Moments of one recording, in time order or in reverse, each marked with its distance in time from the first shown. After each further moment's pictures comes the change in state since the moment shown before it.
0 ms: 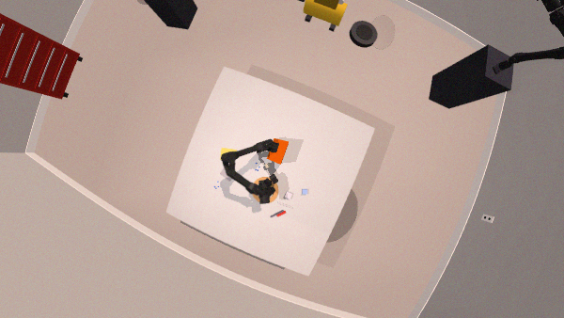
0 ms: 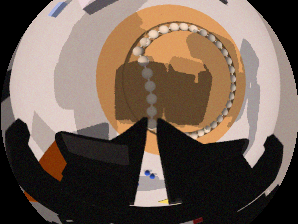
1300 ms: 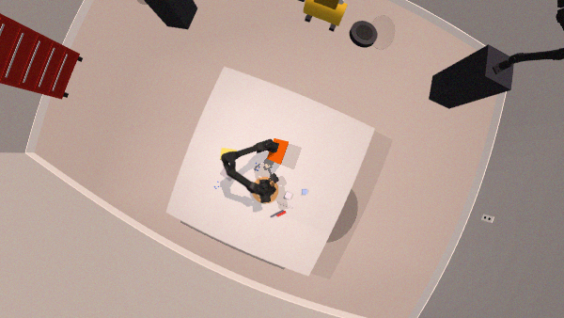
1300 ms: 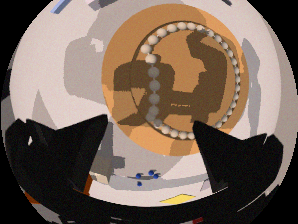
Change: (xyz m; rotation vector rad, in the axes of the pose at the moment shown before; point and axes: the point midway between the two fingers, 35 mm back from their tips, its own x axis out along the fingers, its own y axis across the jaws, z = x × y) arm 0.002 0.007 -0.002 -0.007 0.005 0.003
